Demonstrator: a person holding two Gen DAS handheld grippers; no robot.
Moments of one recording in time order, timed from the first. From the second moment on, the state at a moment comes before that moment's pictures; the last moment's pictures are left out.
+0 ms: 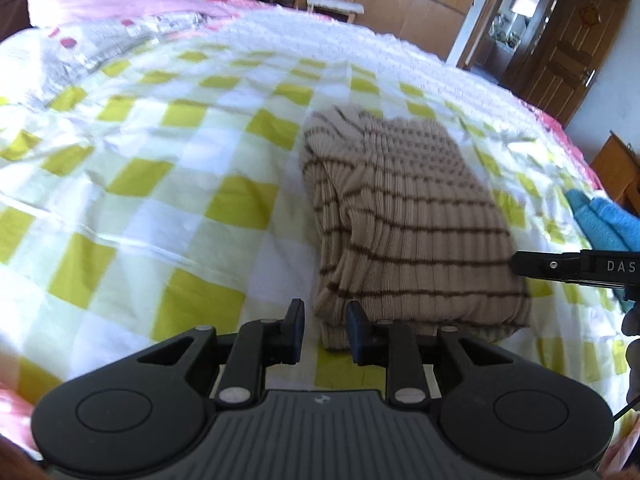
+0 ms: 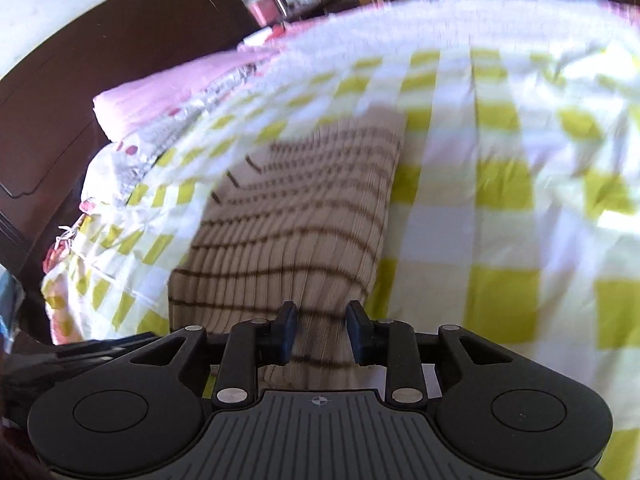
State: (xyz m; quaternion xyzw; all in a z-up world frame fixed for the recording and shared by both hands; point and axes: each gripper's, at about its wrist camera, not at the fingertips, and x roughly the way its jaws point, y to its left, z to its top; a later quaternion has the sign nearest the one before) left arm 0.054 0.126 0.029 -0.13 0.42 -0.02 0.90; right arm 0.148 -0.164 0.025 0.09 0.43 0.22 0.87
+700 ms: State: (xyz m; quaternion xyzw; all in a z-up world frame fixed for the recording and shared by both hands) left arm 0.210 0.122 0.003 -0.10 0.40 -0.03 0.91; right arm 0.150 -0.026 -0.022 -0.03 0.43 0.41 0.81
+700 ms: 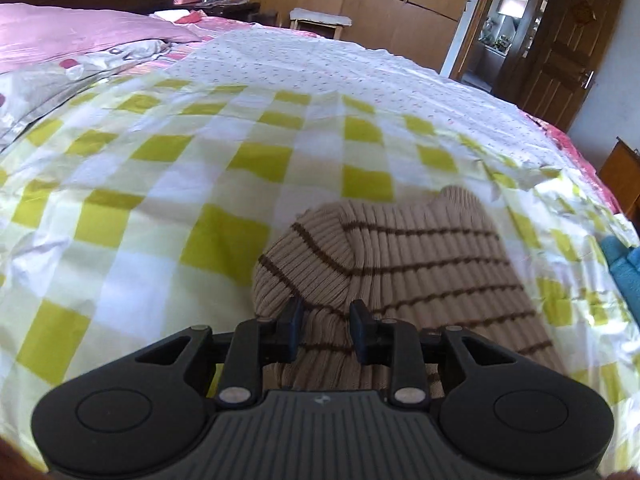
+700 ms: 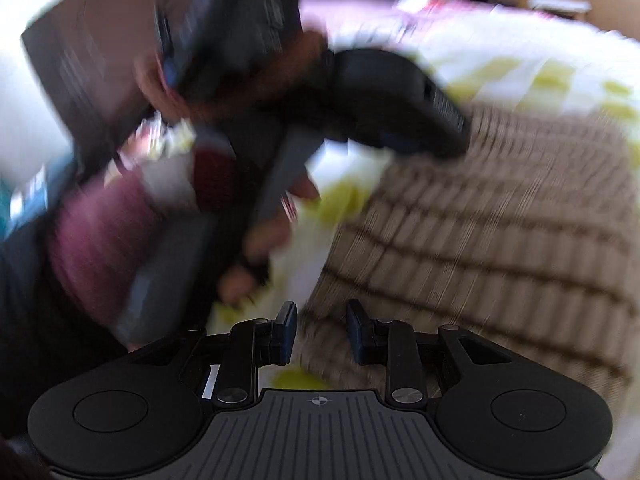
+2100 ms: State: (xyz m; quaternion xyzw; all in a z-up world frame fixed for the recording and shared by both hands) left arm 0.191 0.121 0.050 -0.09 0.35 -0.05 0.93; right arm 0.050 -0.012 0.007 -0.28 0.25 0.42 0.82
